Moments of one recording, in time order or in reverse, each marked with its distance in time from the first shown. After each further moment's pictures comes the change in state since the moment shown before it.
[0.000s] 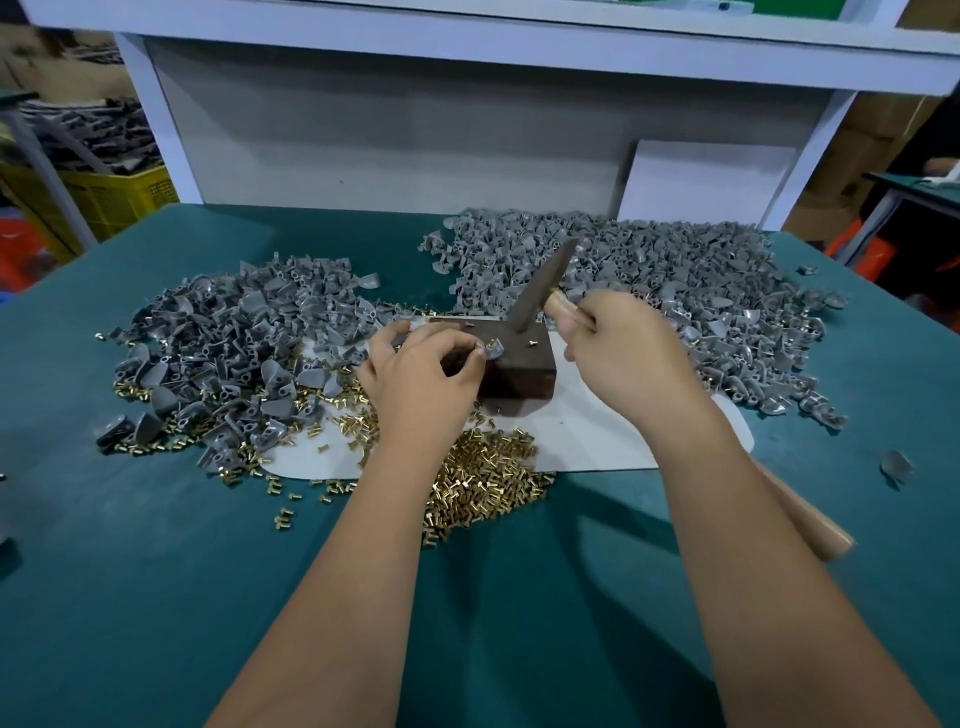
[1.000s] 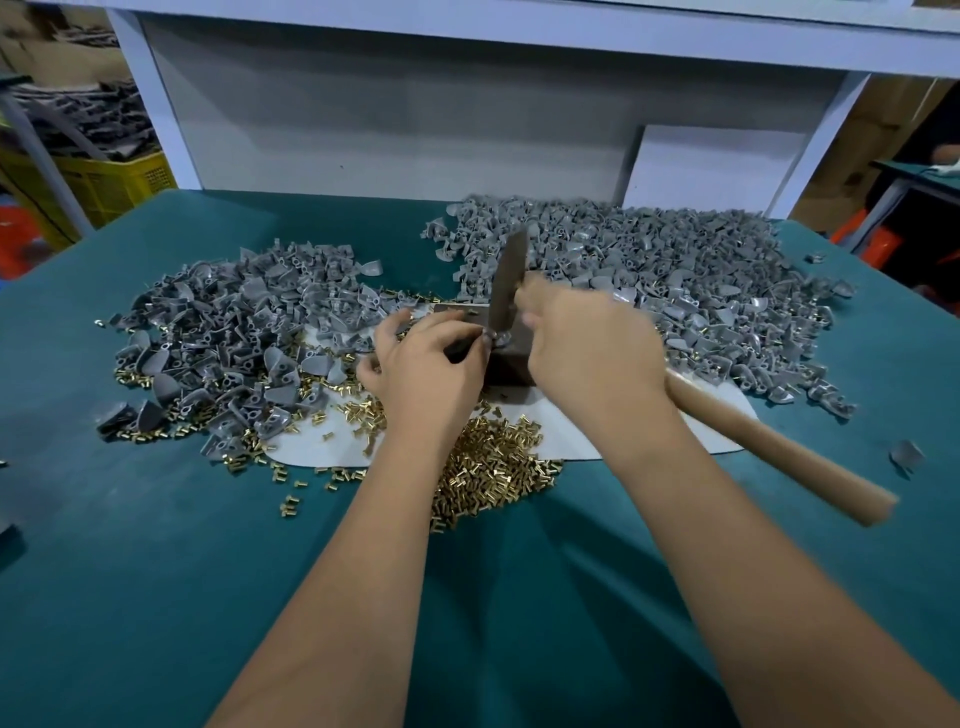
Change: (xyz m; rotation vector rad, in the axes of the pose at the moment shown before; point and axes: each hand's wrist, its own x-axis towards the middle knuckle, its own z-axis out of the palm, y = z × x) left_hand -0.002 0.000 0.002 -0.059 0.027 -0.048; right_hand -0.008 -0.030 0.017 -0.350 0.195 -0.200
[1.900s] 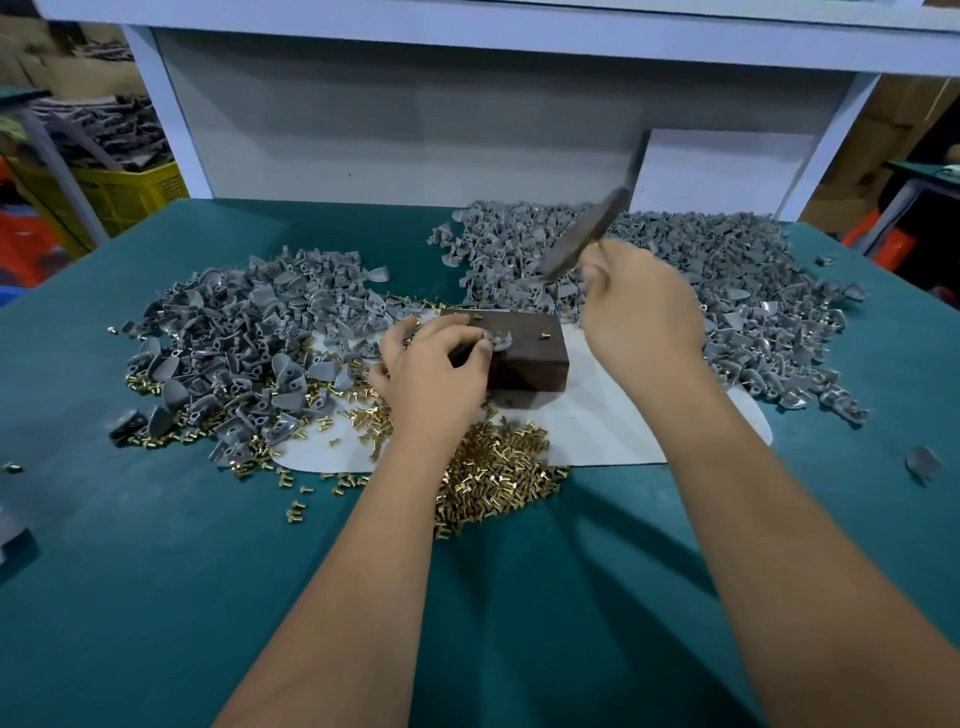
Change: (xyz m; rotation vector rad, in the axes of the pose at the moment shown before) left_hand 0.002 0.003 -0.004 -0.039 -0.081 -0.069; right_hand 0.026 0.028 -0.003 0.229 -0.023 0.254
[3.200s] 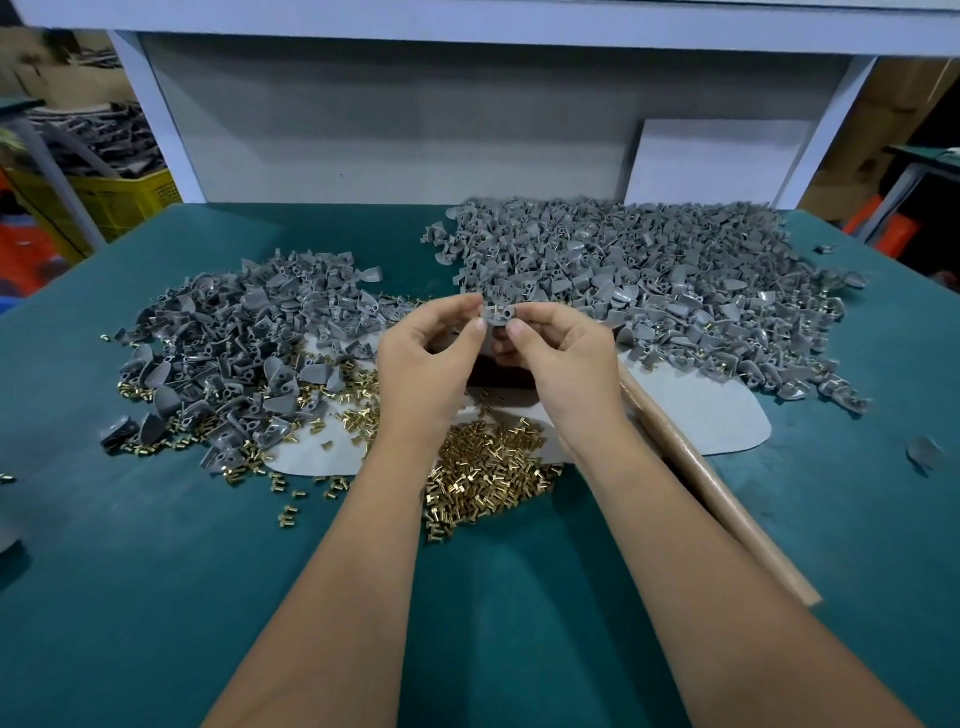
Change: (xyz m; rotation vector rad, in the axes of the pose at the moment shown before) left_hand -0.008 0.012 -0.010 -0.653 -0.012 0.084; right_hand -0.044 -0.012 0.049 1.081 -0.078 0.150
